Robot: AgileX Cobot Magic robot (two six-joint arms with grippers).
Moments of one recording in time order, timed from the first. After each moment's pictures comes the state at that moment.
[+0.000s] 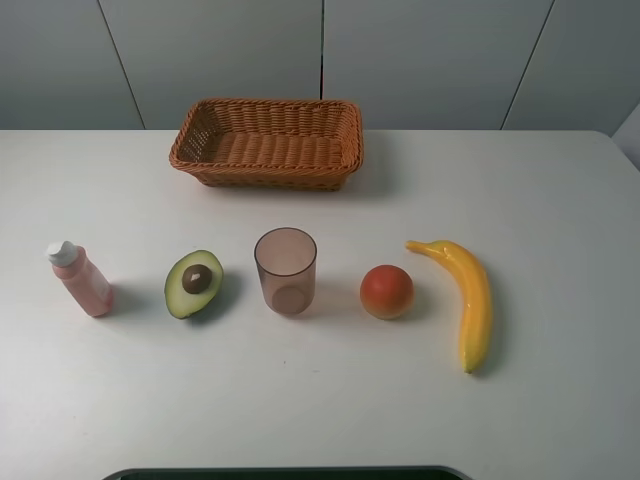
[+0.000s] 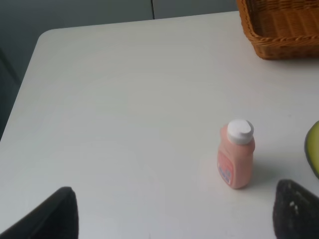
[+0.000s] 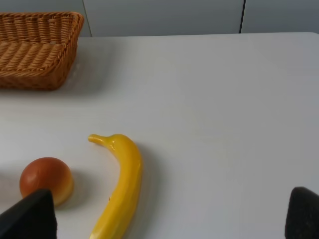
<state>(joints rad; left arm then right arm) -0.21 0.00 -0.51 0.10 1.08 -0.05 0.01 0.00 -0.51 0.06 1.10 -0.02</state>
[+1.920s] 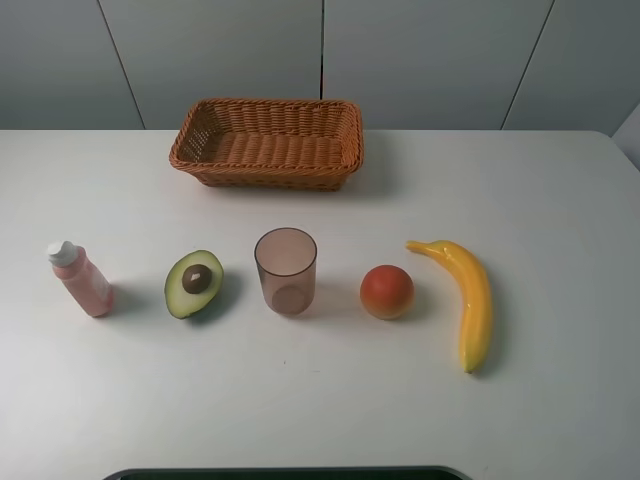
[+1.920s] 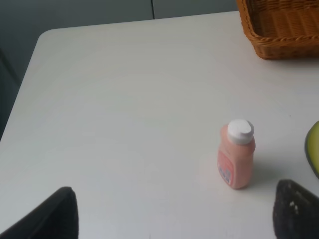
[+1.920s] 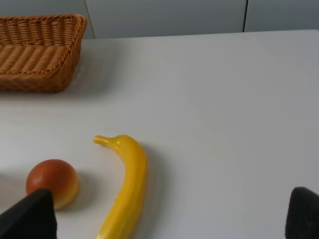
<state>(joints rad) -0.21 0.00 -0.51 0.10 1.08 -0.05 0.01 0.00 -0.51 0.07 1.10 0.00</state>
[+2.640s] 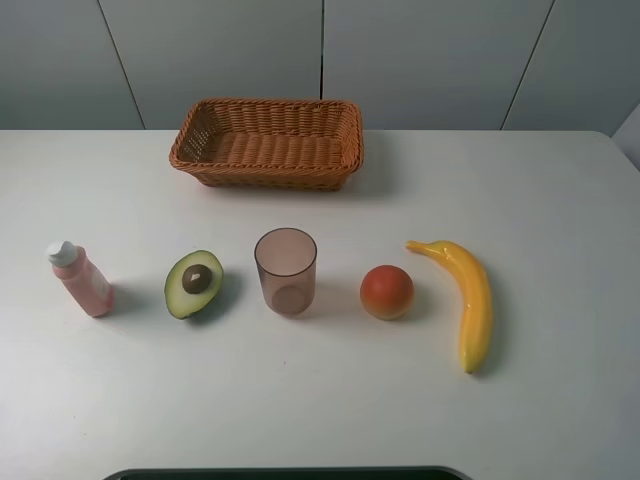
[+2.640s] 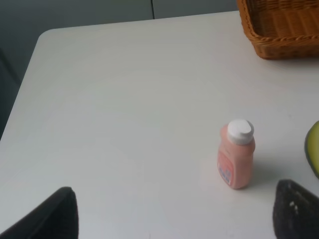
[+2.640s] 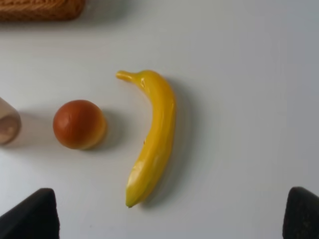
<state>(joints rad) -0.21 0.00 -0.51 0.10 1.08 -0.05 0.01 0.43 -0.64 0.15 1.16 -0.01</state>
